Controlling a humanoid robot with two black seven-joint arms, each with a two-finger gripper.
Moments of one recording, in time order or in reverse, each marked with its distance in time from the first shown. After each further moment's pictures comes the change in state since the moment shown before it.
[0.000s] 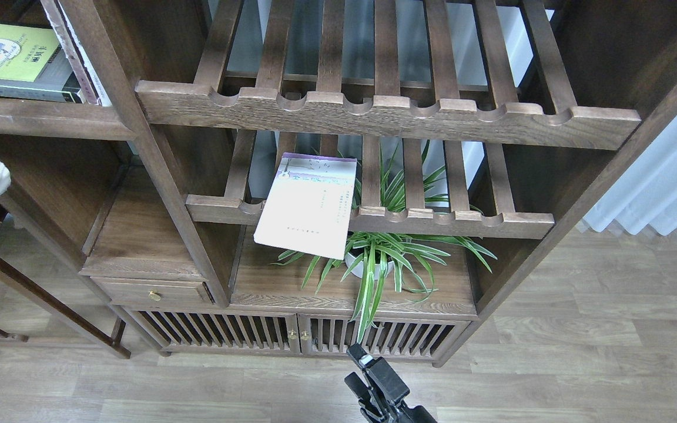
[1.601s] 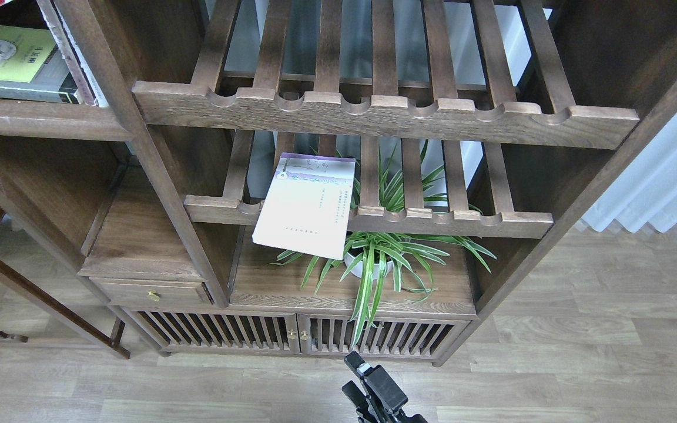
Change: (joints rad) left arm -1.217 -0.201 0.668 0.615 0.628 0.001 0.004; right arm -0.017 0.000 -0.009 0.000 -0.001 0.000 -0.001
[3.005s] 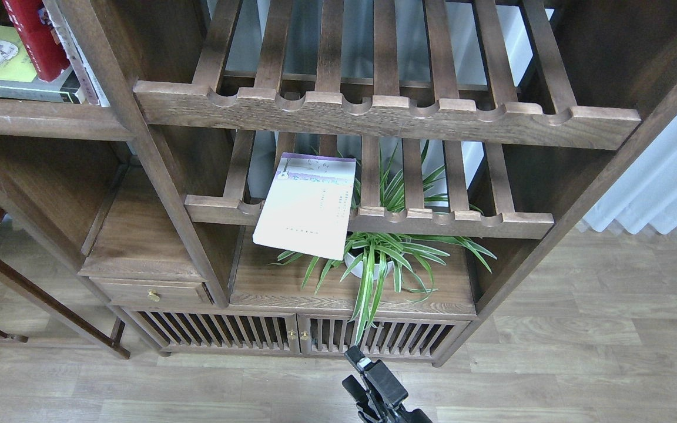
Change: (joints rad) left arm 0.429 -0.059 -0.321 -0.269 -0.240 0.000 -0.176; right arm 0.013 0.000 0.013 0.001 0.001 0.000 0.001
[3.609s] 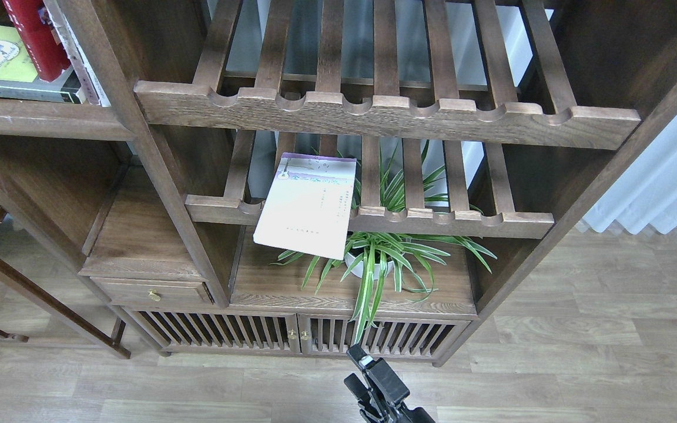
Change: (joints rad) left arm 0.616 -0.044 -0.150 -0.291 -0.210 -0.001 0.004; right arm 0.003 0.000 -0.001 -0.001 0.001 0.000 0.000
